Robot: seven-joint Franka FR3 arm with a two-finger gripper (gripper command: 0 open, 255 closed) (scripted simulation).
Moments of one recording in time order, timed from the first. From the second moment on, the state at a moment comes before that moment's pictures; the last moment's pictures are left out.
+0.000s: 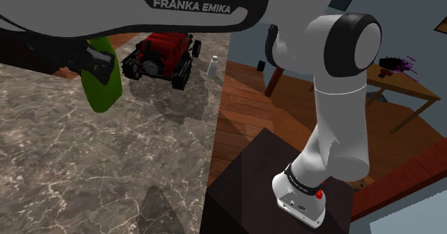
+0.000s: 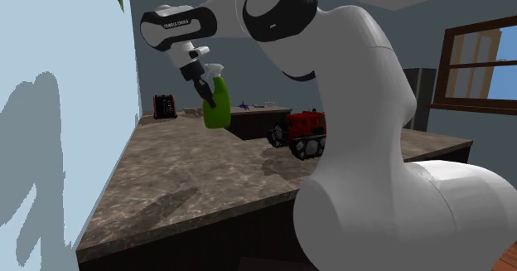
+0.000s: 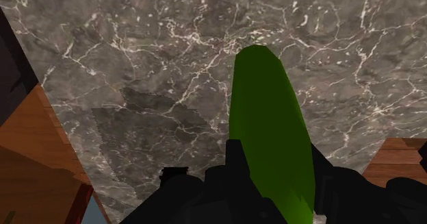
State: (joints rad) arm 0.33 0.58 0.85 -1.10 -0.85 1.31 1.99
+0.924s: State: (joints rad) arm 0.01 0.33 0.90 -1.31 -0.71 1.40 1.81
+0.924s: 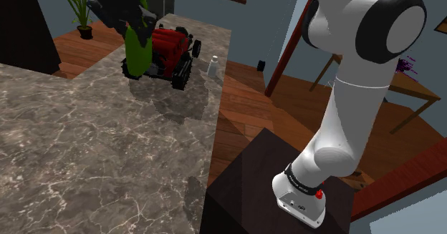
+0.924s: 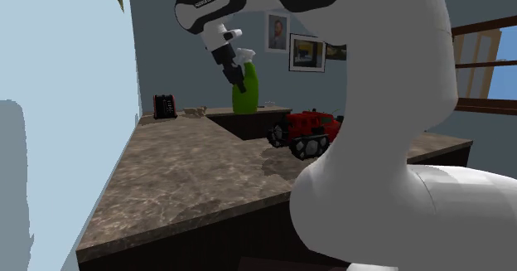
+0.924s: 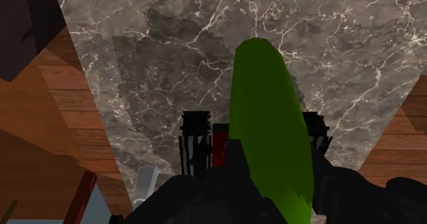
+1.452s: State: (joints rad) arm -0.22 0.15 0.87 -1.44 -0.58 1.52 1.60
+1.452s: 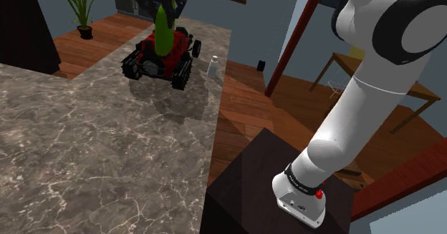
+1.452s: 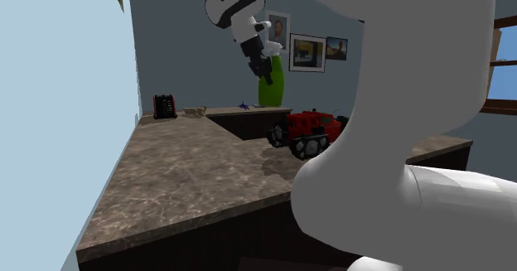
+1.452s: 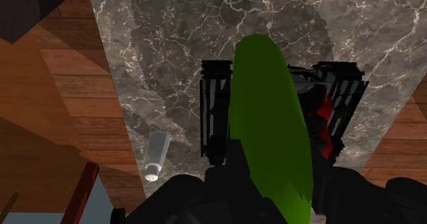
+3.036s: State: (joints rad) arm -0.54 0.08 0.63 -1.36 -0.45 1.65 1.05
